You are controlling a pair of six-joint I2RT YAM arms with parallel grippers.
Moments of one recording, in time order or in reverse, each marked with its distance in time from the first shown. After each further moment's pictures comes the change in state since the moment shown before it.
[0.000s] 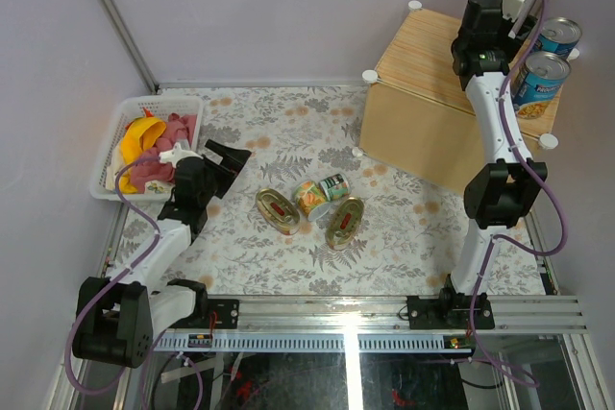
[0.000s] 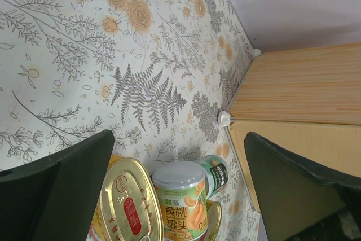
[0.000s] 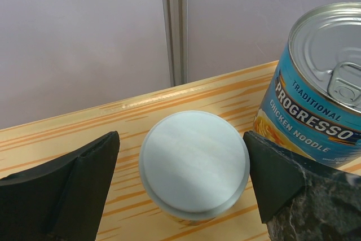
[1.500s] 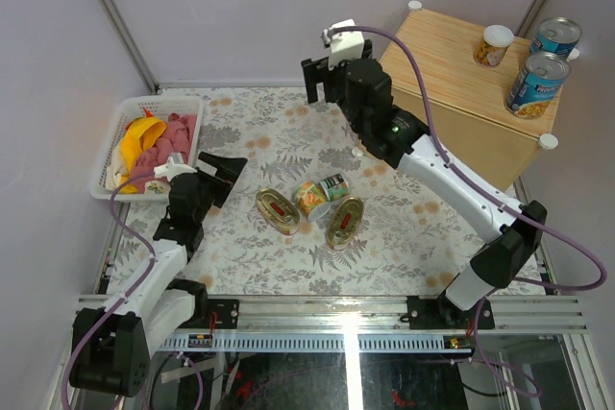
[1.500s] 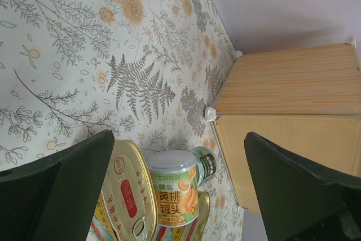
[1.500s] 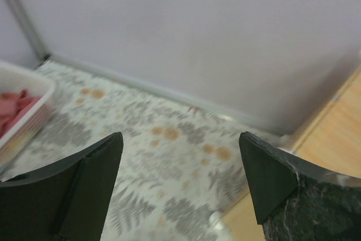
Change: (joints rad) left arm -0.001 -0.170 -0.121 0.021 -0.001 -0.061; right arm 0.708 -0.369 -0.423 0.220 -0.354 -0.249
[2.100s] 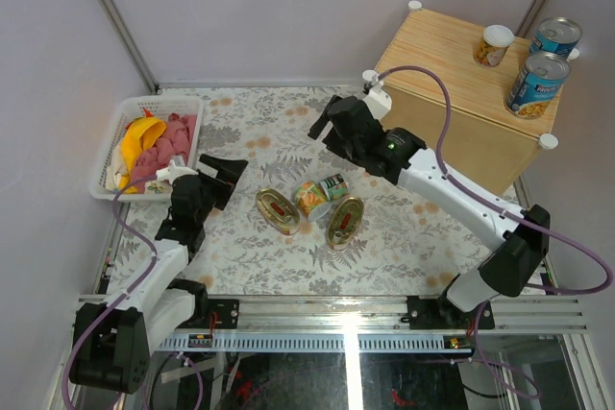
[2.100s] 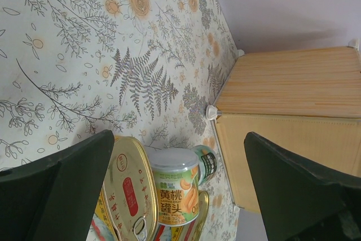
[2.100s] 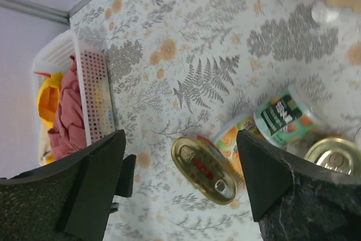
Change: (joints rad) left arm -0.003 0.021 -0.029 0.027 0.001 -0.041; right arm 0.079 -0.073 -0.175 -0.484 0.022 1.084
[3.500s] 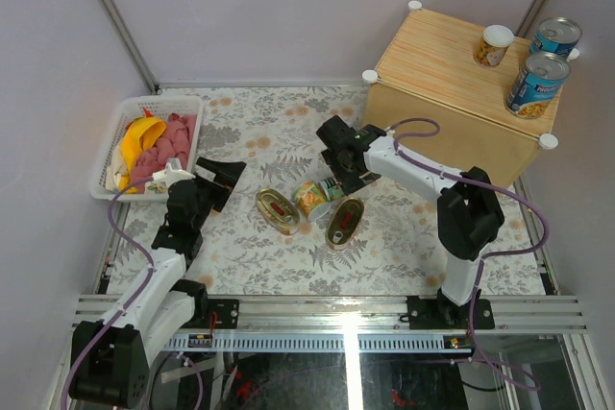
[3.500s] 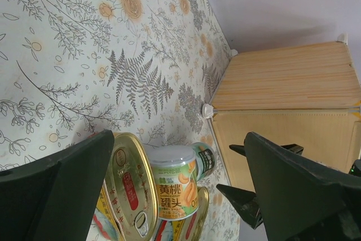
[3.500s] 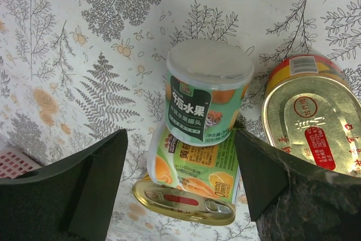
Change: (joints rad) left arm 0.000 -0.096 -0.025 -0.027 -0.001 0.025; right arm -0.103 0.303 -0.018 -0.332 -0.134 0.748
